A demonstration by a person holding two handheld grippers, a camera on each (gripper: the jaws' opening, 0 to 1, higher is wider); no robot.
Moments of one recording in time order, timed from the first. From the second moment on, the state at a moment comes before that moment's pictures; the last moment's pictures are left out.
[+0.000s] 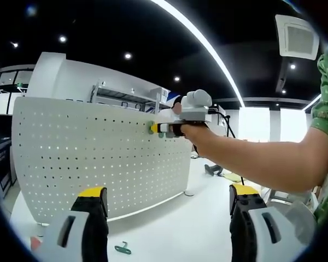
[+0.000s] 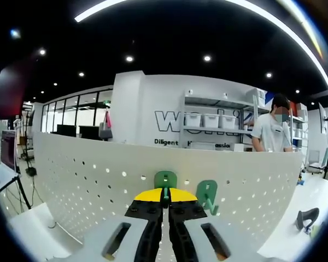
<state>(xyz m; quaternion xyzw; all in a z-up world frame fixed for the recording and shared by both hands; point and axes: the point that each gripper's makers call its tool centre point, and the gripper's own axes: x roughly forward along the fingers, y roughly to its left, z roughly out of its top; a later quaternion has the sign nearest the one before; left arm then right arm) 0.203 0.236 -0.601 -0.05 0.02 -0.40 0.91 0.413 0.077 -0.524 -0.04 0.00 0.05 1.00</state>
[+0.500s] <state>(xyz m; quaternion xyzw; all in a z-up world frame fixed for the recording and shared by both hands) 0.204 0.239 -0.603 -0.05 0.03 -0.40 0.92 0.416 0.079 -0.530 -0.04 0.01 0.05 1.00</state>
